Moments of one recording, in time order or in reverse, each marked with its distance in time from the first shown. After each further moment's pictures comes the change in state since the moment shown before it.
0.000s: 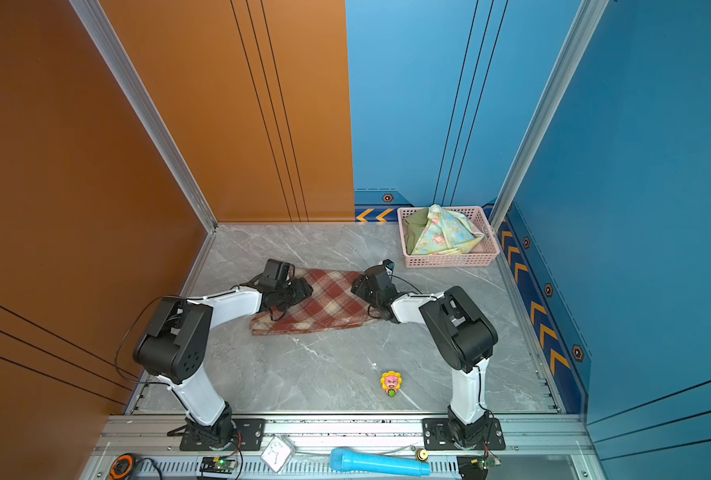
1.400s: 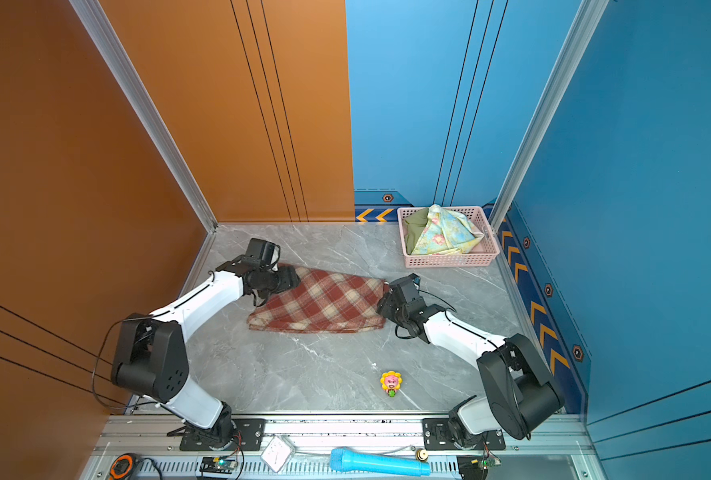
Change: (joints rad) left arm 0.082 -0.153 0.232 -0.479 -0.028 0.237; right arm -0.043 -0.458 -0.217 -0.443 -0.009 -0.032
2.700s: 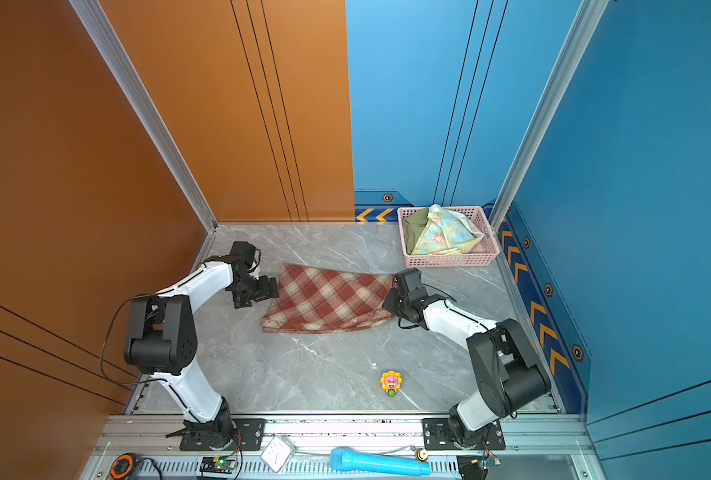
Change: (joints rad) left arm 0.165 0.181 0.064 -0.201 0.005 0.201; right arm -0.090 0.088 0.093 -0.047 -0.067 -0.124
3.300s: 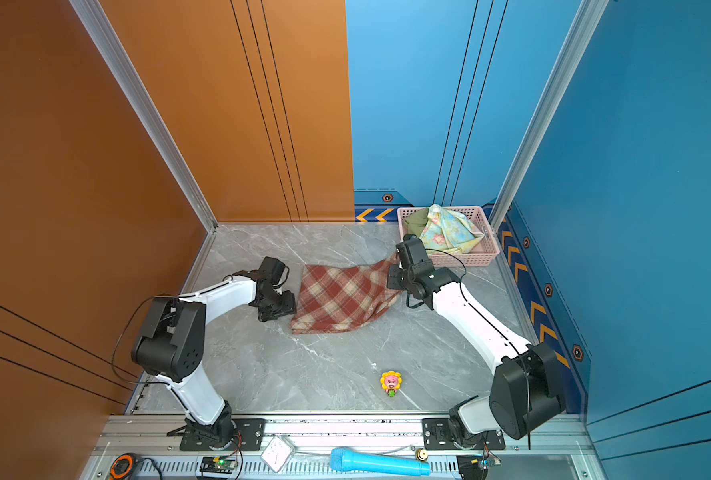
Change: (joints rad) left arm -0.215 -0.039 -0.188 0.172 -0.020 -0.195; right arm 0.032 -0.089 0.362 -0.353 0.126 -0.374
